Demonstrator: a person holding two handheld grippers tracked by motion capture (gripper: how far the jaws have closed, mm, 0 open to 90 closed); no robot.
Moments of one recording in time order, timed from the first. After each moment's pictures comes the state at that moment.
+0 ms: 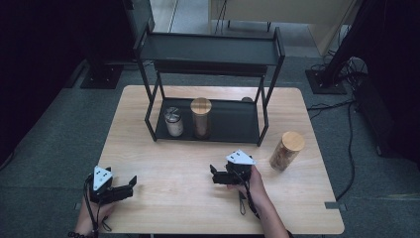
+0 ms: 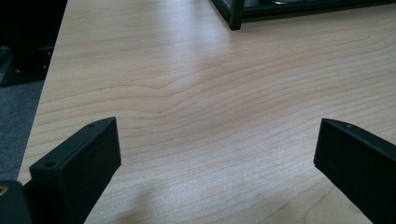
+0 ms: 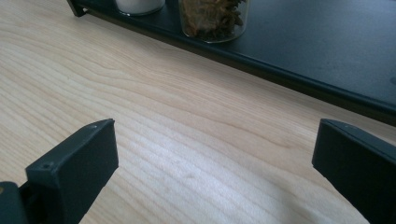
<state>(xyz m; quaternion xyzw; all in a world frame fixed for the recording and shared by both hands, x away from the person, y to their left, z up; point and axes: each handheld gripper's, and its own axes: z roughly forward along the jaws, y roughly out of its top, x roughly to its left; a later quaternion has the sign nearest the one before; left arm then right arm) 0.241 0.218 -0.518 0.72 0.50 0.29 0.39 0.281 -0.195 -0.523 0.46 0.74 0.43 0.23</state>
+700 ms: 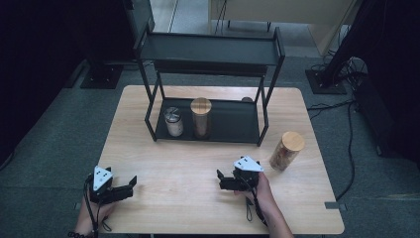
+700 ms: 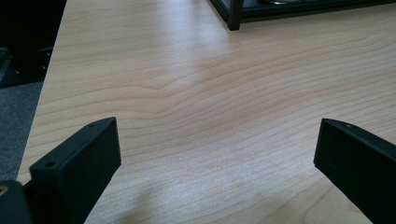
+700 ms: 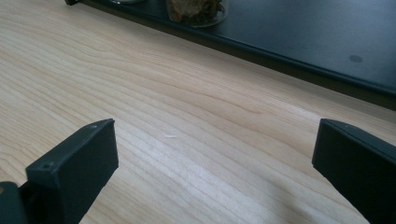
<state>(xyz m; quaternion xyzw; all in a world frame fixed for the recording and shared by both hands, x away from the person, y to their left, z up) 0.241 0.218 -0.518 0.72 0.49 0.29 0.39 0.261 -0.215 -0.524 0.47 0.74 0.42 0.24</state>
